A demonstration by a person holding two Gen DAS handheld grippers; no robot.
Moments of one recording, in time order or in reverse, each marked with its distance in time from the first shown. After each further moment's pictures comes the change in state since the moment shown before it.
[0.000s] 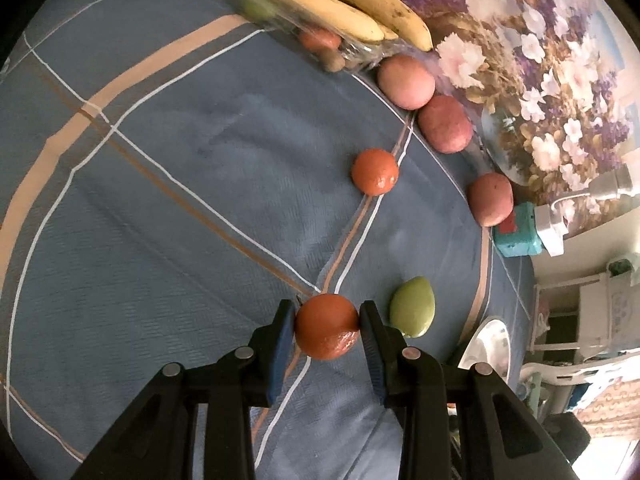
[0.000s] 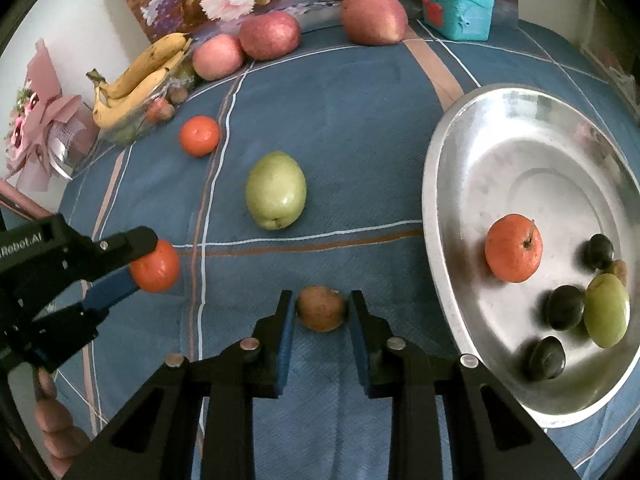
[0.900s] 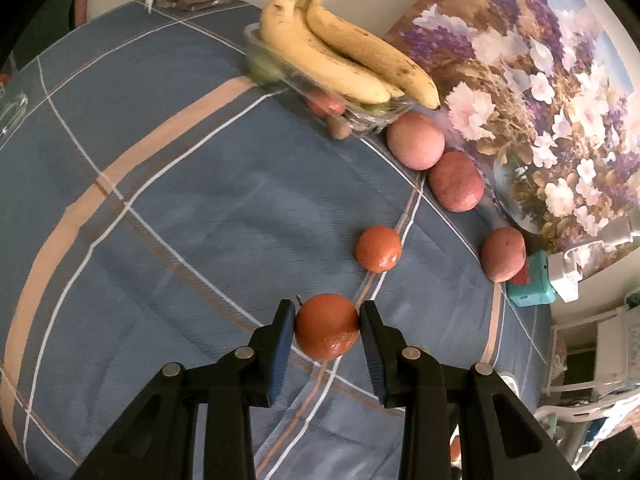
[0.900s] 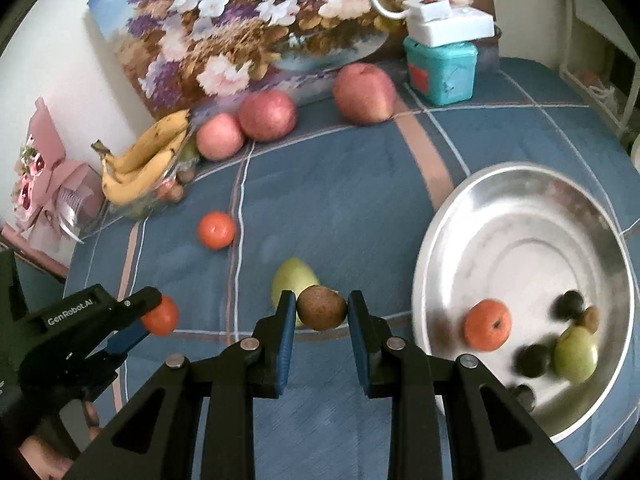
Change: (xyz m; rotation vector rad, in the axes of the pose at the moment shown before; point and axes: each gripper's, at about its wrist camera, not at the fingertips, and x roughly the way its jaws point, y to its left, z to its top) left arm -0.002 -0.026 0.034 0.003 -0.157 0.094; right arm -0.035 0.003 0.039 0.079 -0.166 0.008
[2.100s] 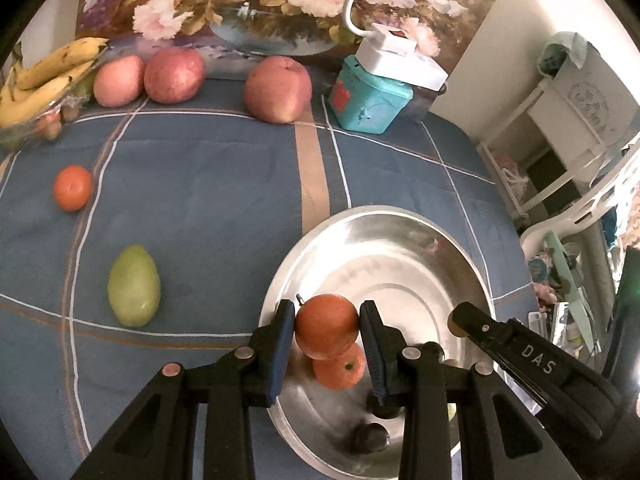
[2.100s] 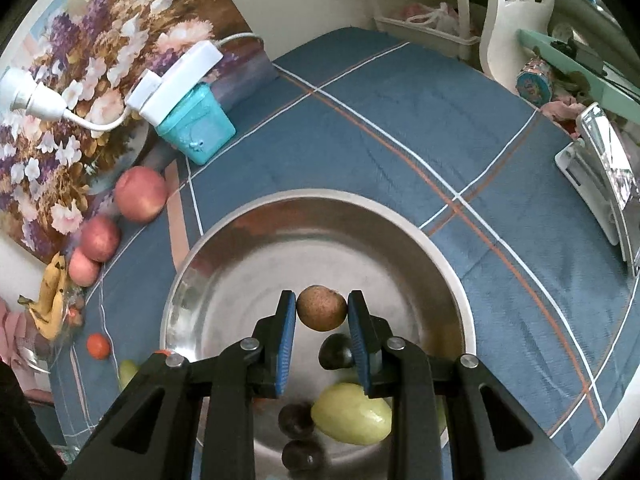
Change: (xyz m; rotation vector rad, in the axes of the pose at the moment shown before) left arm 0.039 -0.181 -0.136 0.606 0.157 -0.166; right arm -0.036 -0.188 0.007 0.420 -0.041 -0.190
